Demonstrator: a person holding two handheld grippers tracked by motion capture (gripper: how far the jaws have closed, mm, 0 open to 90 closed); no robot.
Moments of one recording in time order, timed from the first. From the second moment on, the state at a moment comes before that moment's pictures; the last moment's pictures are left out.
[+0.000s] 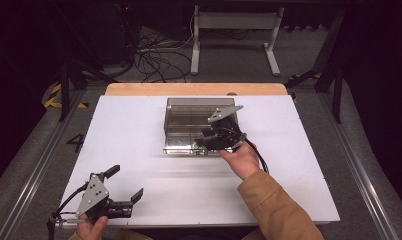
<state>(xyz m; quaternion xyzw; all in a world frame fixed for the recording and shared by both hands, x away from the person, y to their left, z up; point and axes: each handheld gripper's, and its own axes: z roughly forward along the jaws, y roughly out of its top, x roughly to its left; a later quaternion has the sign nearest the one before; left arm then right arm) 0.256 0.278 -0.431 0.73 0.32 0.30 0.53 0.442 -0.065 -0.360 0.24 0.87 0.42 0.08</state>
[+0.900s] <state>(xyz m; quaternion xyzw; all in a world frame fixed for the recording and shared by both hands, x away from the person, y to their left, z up) 0.256 0.279 -0.431 0.73 0.33 0.30 0.52 0.413 -0.082 -0.334 0.21 0.85 0.47 0.13</state>
